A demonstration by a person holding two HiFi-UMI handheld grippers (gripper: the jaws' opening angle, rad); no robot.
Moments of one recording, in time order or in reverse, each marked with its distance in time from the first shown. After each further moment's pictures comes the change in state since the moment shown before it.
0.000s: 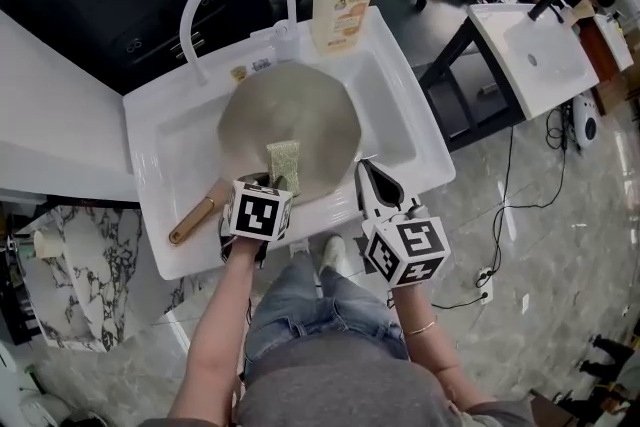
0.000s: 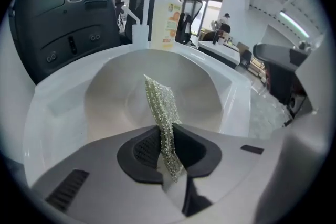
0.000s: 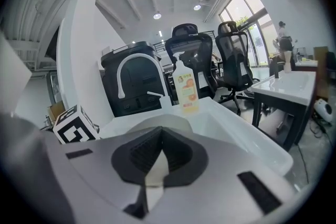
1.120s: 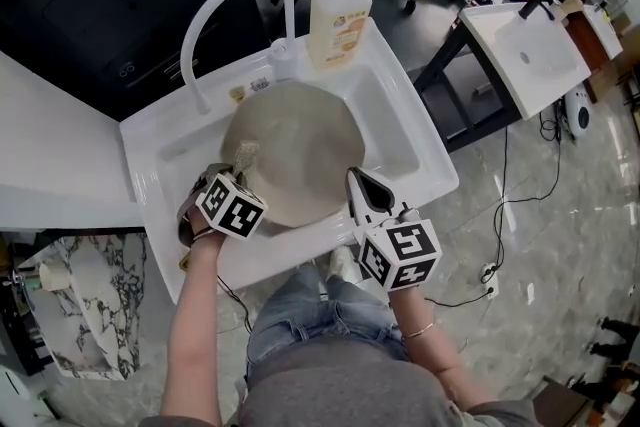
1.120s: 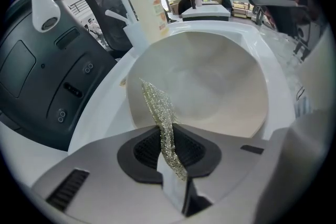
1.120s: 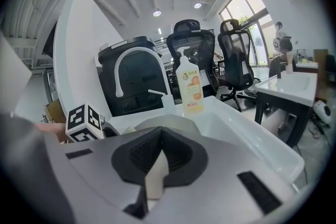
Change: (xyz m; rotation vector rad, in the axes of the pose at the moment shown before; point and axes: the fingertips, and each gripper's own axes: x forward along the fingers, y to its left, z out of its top) left arm 0.002 0.113 0.024 0.522 0.127 0.227; right arm 0.035 0.018 0.003 -0.006 0.024 -0.018
